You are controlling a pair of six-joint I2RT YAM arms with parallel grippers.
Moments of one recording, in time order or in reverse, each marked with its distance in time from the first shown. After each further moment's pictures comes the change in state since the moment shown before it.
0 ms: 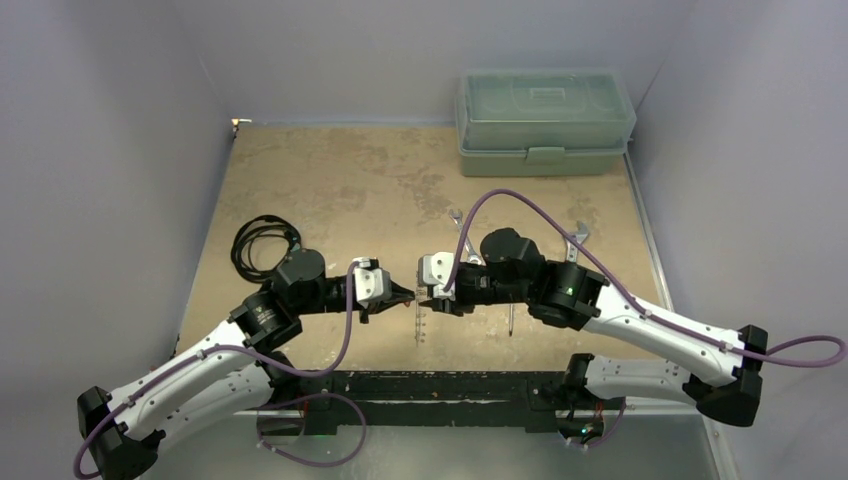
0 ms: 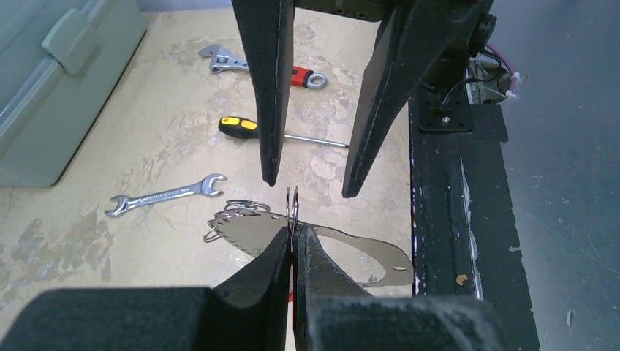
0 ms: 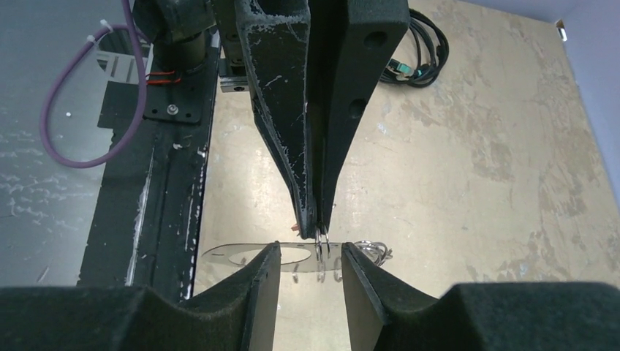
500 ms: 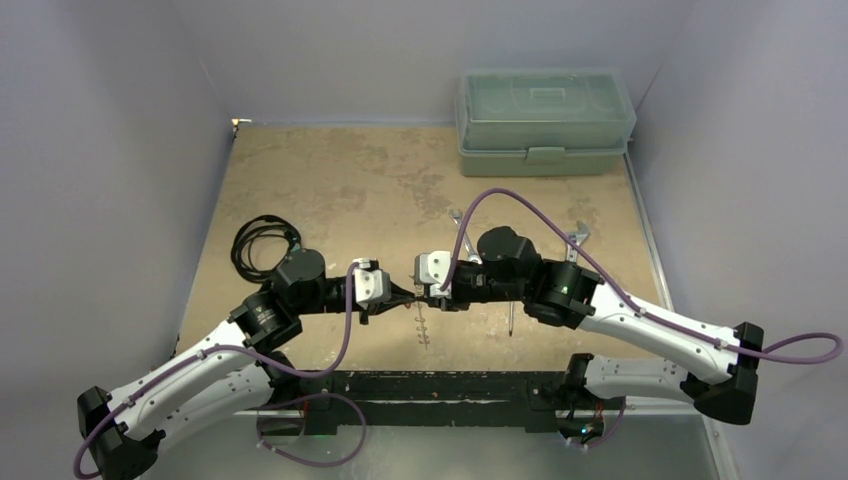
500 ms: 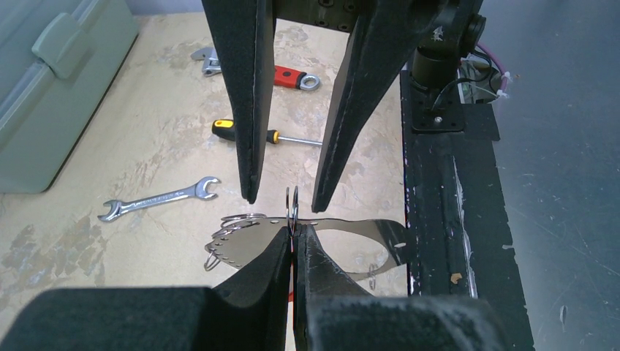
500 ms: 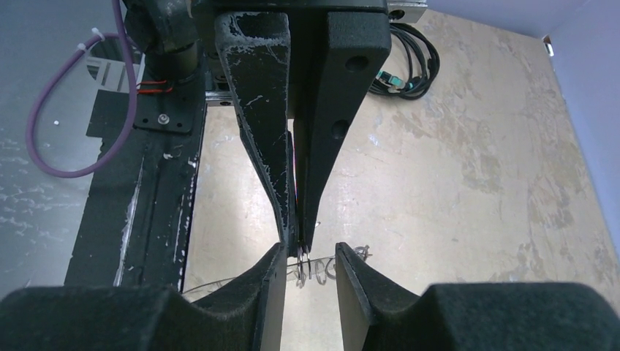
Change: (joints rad) left arm 0.000 0.000 0.000 0.000 0.021 0.000; right arm 0.000 0.021 0.000 0.050 -0.002 -0.018
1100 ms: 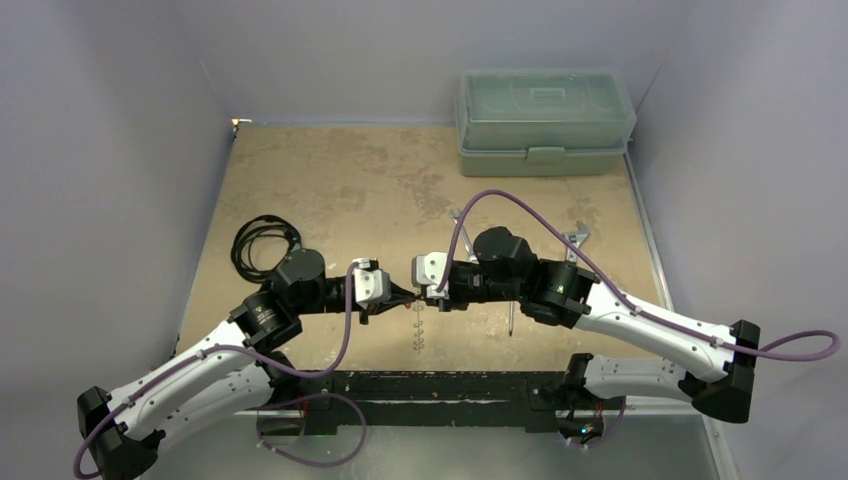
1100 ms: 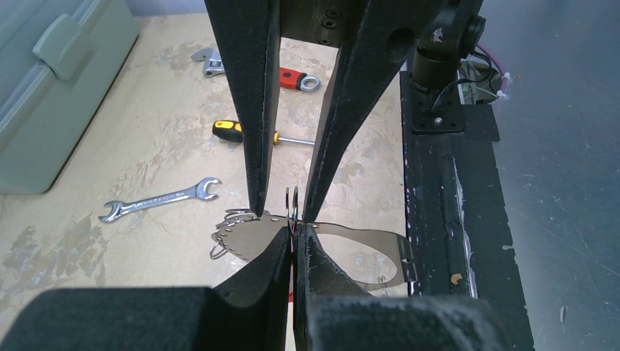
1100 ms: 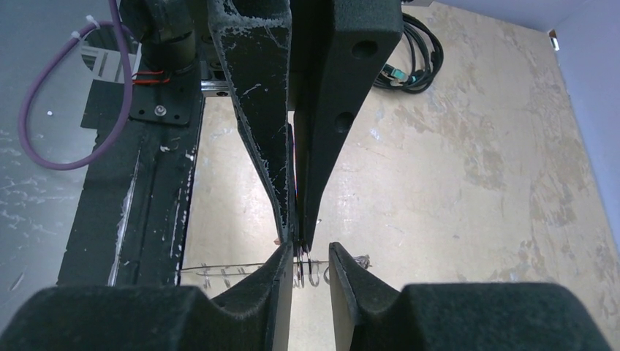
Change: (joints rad) left arm 0.000 0.000 0.002 0.000 0.001 0.000; right arm 0.000 0.020 -0.004 0.000 0.003 -0.016
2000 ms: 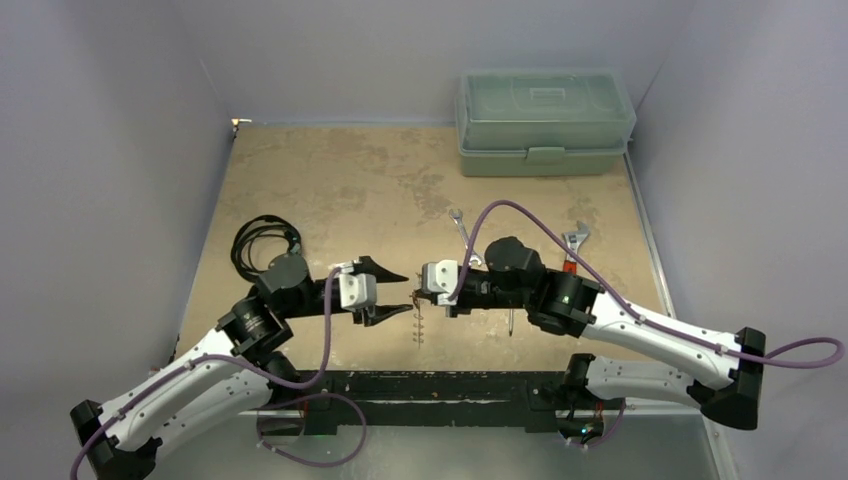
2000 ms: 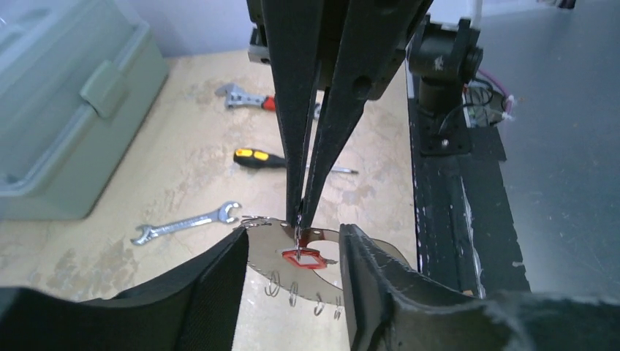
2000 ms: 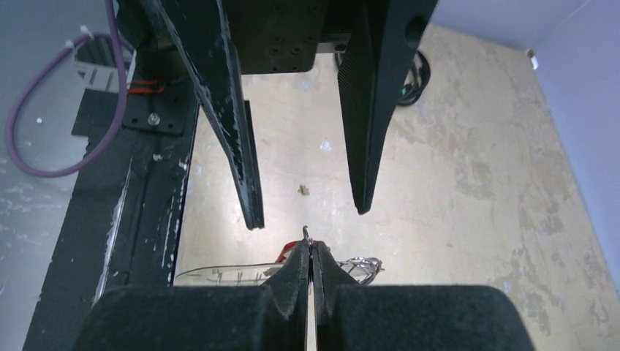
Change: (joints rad) left arm 0.006 -0.055 0.000 0.014 0.002 0.002; right arm 0.002 -0.051 -0.102 0.103 0.002 -0.001
